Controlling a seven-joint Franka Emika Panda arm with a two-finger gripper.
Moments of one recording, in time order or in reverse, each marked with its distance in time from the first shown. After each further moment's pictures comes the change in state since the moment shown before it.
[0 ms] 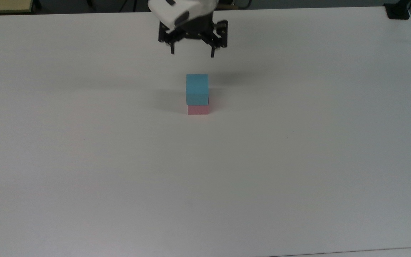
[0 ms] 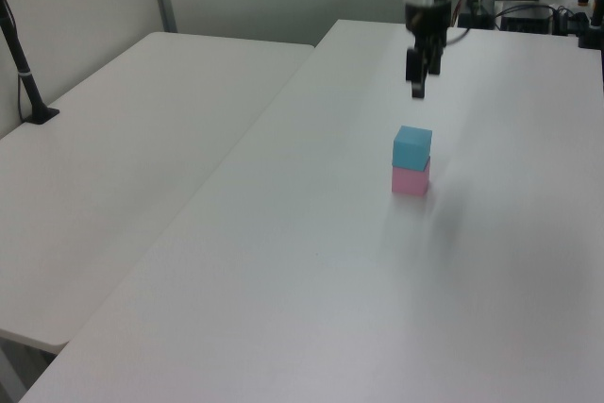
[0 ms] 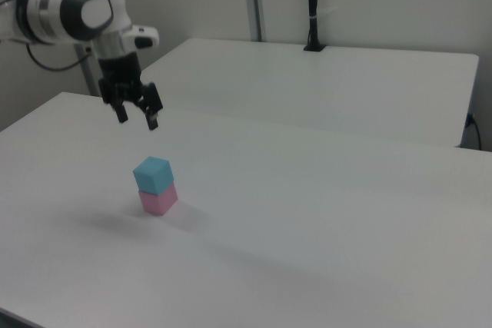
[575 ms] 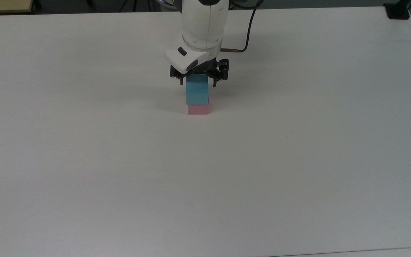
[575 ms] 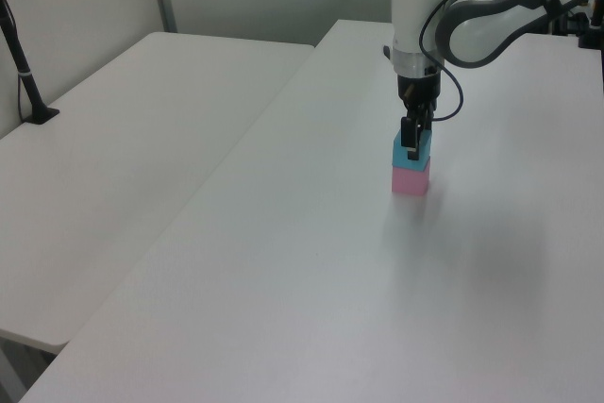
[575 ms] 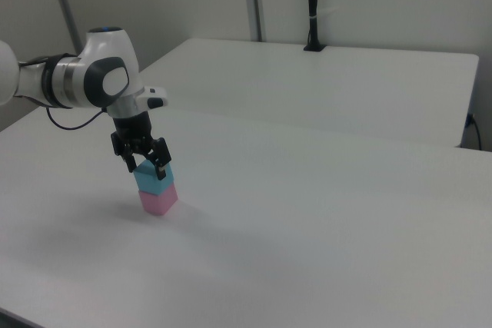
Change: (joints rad) arm 0.020 0.102 0.006 -0.213 0.007 0.286 -0.013
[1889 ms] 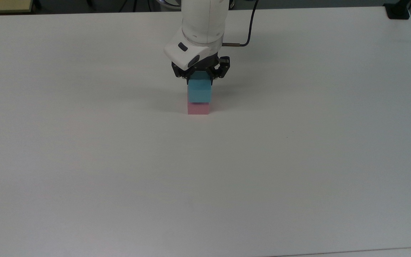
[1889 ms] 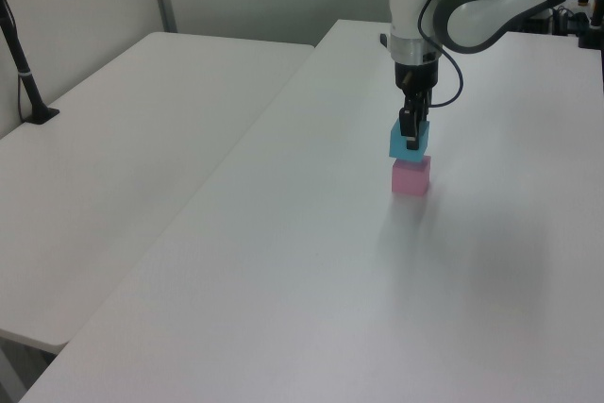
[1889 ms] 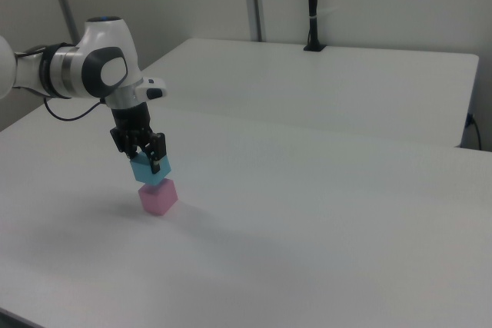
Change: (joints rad) arm 0.000 -0.006 0.000 0.045 0.014 -0.042 -0.038
